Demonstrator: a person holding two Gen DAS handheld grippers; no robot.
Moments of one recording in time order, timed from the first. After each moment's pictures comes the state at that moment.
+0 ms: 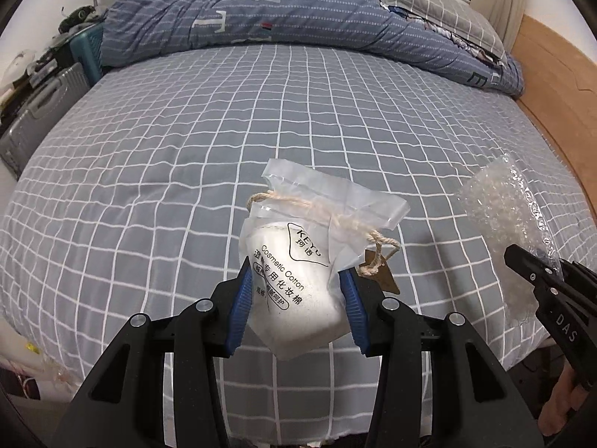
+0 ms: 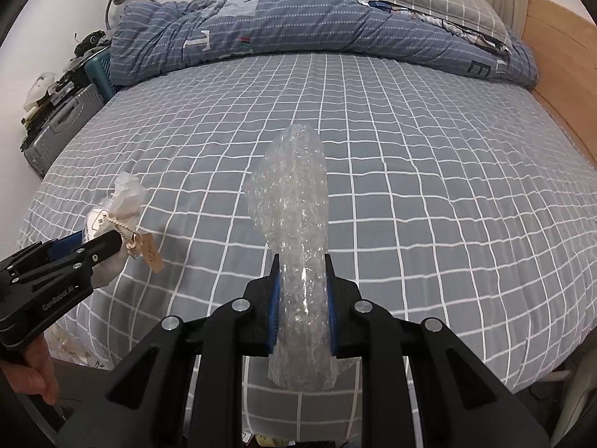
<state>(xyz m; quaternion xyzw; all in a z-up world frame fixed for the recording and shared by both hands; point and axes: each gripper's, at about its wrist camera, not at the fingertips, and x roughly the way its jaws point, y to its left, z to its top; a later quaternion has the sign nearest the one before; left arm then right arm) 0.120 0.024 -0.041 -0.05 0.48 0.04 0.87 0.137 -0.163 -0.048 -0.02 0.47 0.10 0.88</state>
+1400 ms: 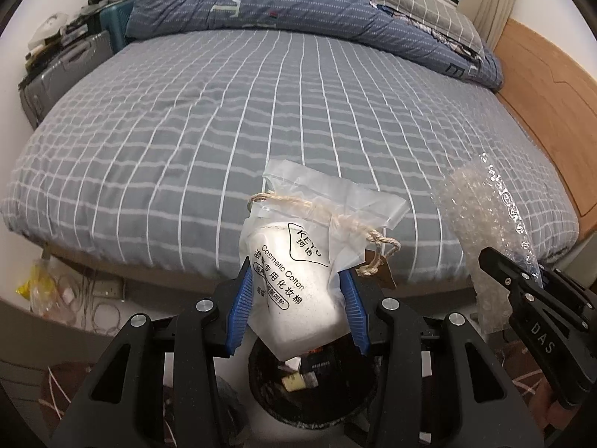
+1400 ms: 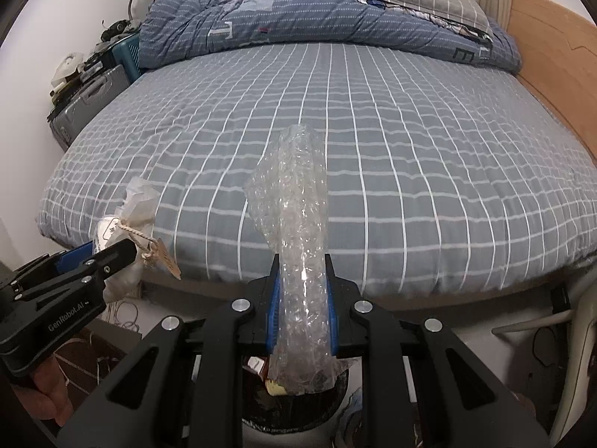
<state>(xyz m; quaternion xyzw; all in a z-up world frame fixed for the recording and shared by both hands) -0.075 -0.013 -0.032 -0.09 0.48 0.04 0.87 -0.052 -0.175 -0.039 -0.02 0.47 0.11 0.88</state>
